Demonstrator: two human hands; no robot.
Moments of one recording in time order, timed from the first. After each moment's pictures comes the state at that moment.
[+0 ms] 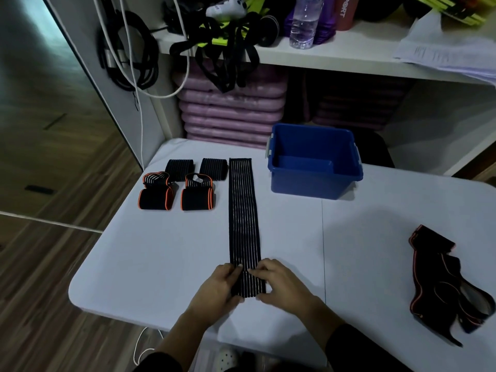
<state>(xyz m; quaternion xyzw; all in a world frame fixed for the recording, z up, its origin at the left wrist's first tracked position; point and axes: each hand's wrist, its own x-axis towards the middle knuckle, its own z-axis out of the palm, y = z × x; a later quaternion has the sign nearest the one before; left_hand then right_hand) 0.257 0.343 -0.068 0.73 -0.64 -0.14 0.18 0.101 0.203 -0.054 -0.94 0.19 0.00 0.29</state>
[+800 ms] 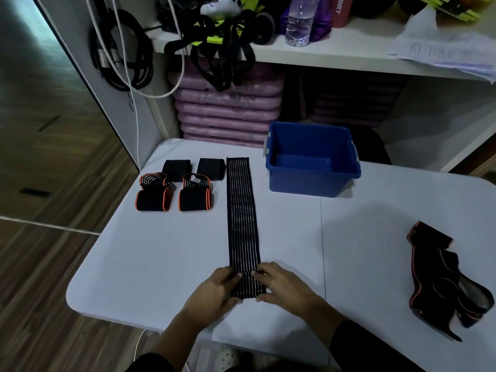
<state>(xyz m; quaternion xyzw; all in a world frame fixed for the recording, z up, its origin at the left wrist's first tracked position) 0.266 0.349 -0.070 0.70 -0.69 -0.11 0.17 0.096 0.200 -0.056 -0.97 0.14 0.05 0.21</state>
